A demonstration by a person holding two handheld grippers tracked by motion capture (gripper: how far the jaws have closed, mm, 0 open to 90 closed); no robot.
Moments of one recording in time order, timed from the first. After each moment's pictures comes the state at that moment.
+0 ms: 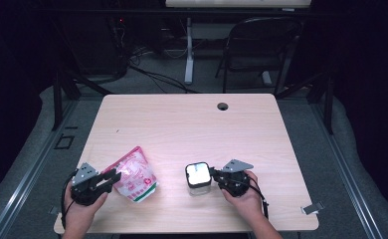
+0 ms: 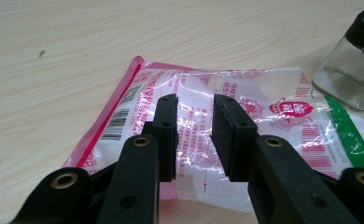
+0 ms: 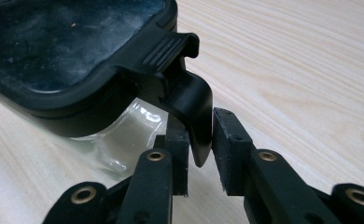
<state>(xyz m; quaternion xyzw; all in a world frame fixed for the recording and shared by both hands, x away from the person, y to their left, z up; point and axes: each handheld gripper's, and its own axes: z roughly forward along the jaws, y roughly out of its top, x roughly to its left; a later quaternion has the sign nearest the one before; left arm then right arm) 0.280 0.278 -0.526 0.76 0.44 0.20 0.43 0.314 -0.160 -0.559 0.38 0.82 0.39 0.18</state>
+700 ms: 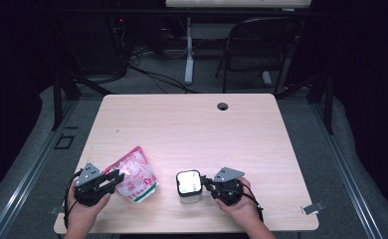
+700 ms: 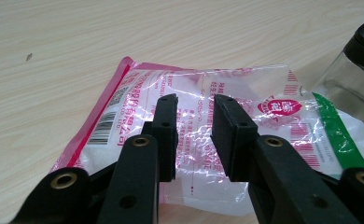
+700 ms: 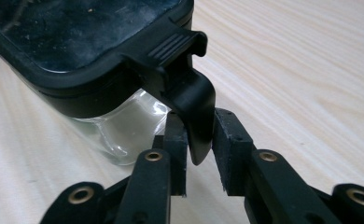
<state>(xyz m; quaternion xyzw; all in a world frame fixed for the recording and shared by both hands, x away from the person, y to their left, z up) 0.279 0.269 -0.525 0.77 0.42 0.20 0.43 0.293 -0.139 -0.557 0.33 0.85 0.38 0.16</state>
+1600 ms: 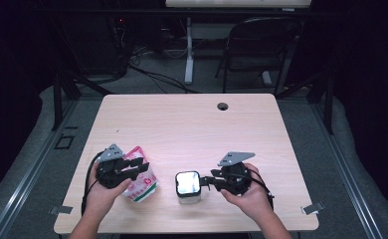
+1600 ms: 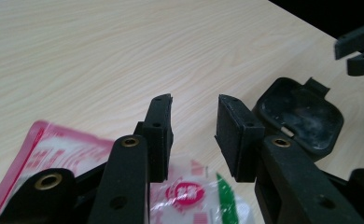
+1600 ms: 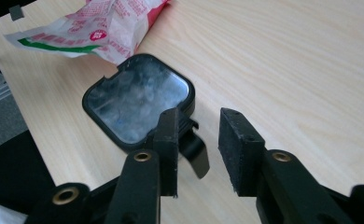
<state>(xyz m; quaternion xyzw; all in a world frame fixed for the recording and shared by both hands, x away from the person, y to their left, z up) 0.311 0.204 -0.473 0.80 0.37 0.12 0.45 0.294 -0.147 -0.477 0.34 0.85 0.39 0.11</state>
